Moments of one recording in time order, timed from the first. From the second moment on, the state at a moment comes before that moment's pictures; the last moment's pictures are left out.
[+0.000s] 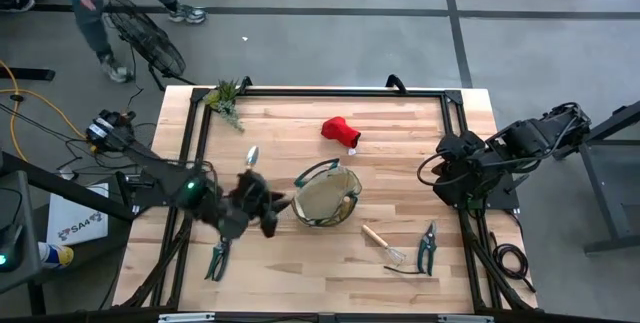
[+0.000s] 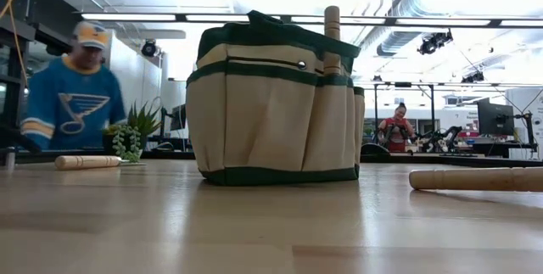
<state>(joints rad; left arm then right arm) -0.59 1.28 1.10 -0.55 -0.76 -1.14 0.46 1.03 1.35 -1.52 0.36 1.03</state>
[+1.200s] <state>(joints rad) -0.84 1.56 1.10 -0.89 0.17 -2.19 0.46 1.03 1.35 -1.51 0.37 1.02</state>
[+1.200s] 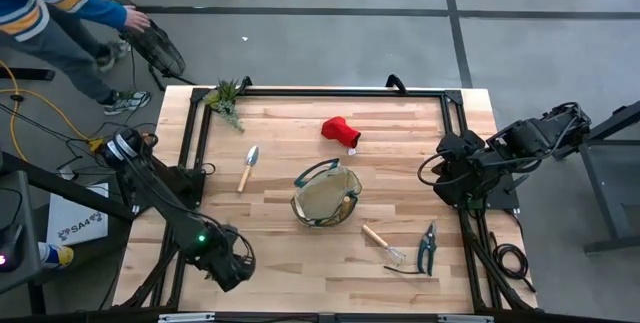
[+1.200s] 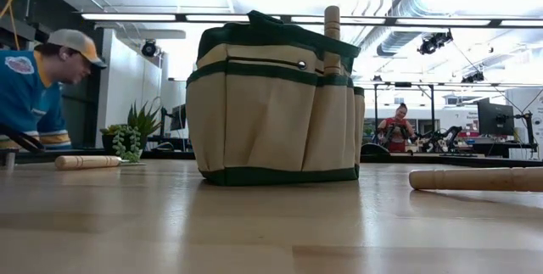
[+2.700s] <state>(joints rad) -0.86 1.77 1.07 -0.78 0.28 -2.22 0.46 1.03 1.35 -1.48 0.36 1.02</state>
